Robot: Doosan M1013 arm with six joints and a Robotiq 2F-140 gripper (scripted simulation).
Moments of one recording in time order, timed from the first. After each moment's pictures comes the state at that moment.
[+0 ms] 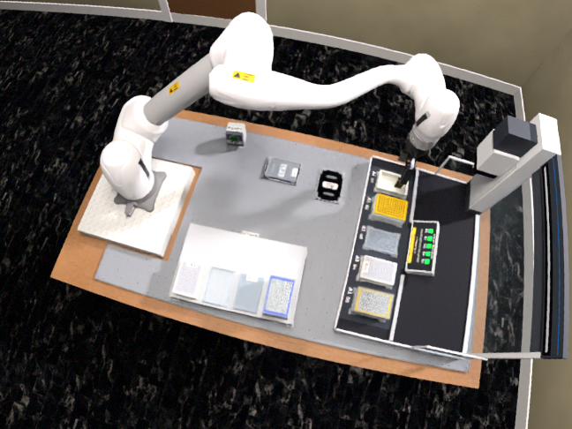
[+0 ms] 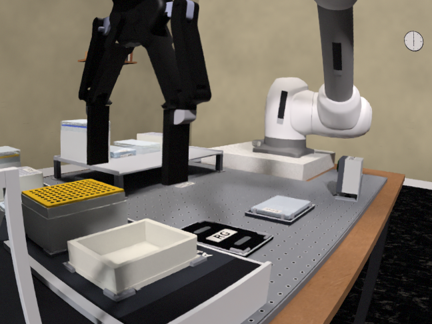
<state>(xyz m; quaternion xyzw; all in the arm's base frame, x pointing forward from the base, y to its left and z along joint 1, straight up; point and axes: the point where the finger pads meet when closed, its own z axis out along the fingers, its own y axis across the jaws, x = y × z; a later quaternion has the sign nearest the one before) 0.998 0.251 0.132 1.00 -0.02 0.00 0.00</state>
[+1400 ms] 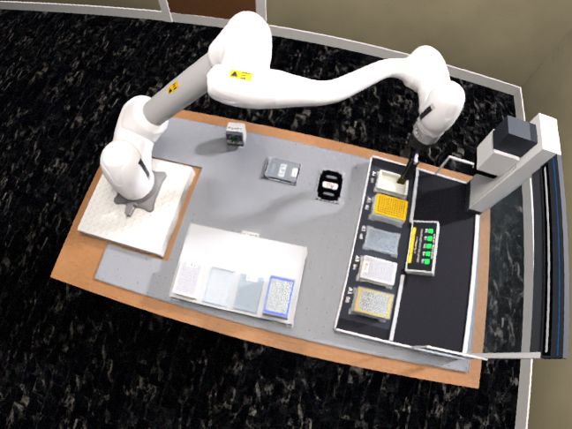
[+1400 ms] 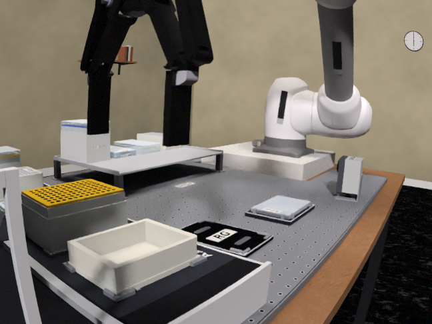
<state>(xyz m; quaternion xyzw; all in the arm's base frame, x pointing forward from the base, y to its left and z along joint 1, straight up) 0.997 0.251 0.166 1.00 -0.02 0.00 0.00</state>
